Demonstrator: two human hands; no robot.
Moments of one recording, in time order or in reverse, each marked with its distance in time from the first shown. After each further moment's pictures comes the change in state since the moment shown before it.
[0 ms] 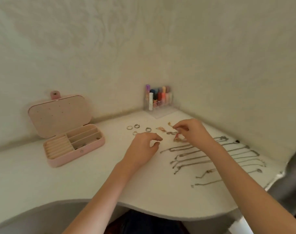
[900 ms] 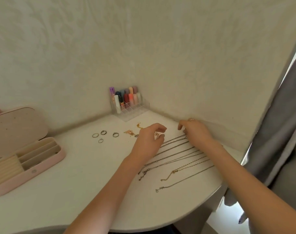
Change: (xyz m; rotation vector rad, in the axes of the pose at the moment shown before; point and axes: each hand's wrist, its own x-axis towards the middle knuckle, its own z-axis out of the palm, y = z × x) left_hand 0.057 0.075 0.078 -0.285 -0.037 0.063; right_hand -0.025 0.101 -0.060 -0.401 0.044 0.178
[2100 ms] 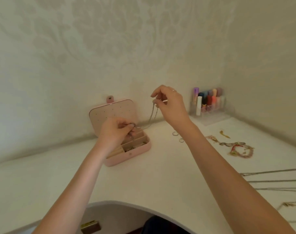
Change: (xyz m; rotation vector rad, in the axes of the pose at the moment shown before) left_hand -0.100 -0.087 -0.261 -0.072 0.483 -0.460; right_hand 0.054 -0.325 0.025 0.875 0.200 -0.544
